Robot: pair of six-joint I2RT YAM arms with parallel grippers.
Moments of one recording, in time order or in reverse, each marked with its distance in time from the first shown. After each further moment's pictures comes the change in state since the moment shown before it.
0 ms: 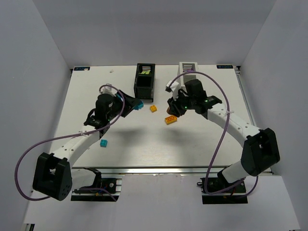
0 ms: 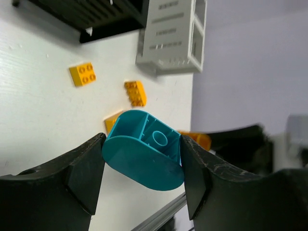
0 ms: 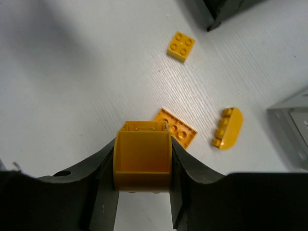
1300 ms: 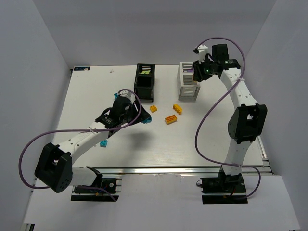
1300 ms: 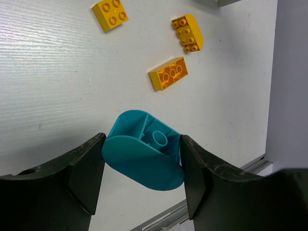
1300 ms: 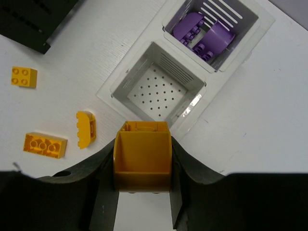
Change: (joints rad) left arm -0.236 0.095 0.098 -0.274 -0.130 0.279; right arm -0.423 0.430 0.742 -0.392 0.024 -0.060
